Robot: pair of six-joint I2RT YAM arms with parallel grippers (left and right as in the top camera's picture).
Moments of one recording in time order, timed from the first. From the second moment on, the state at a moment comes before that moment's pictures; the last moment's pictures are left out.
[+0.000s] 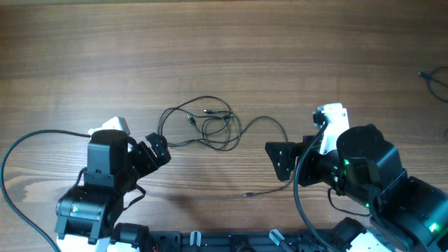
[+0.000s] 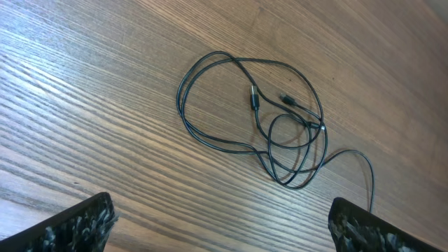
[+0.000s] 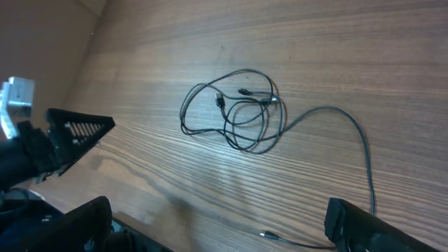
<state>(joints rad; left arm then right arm) -0.16 0.73 0.80 -0.97 0.02 -0.64 0.68 0.85 1.20 -1.04 -0.04 0.60</state>
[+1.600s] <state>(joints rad) -0.16 0.73 0.80 -0.97 0.02 -0.64 0.69 1.74 1.00 -0.33 -0.47 0.15</state>
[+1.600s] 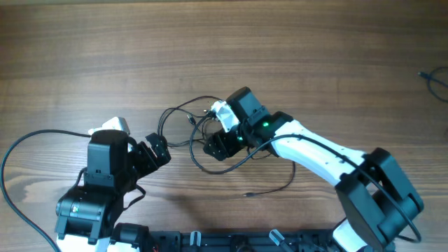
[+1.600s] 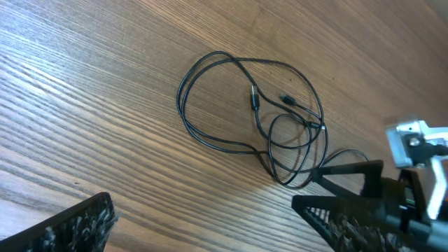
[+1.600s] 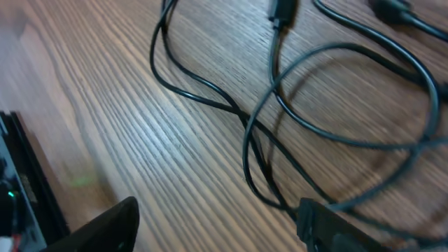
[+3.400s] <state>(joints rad) -0.16 0.73 0.80 -0.97 0.02 -0.64 0.86 1.86 1.00 -0.19 -0.07 -0.35</state>
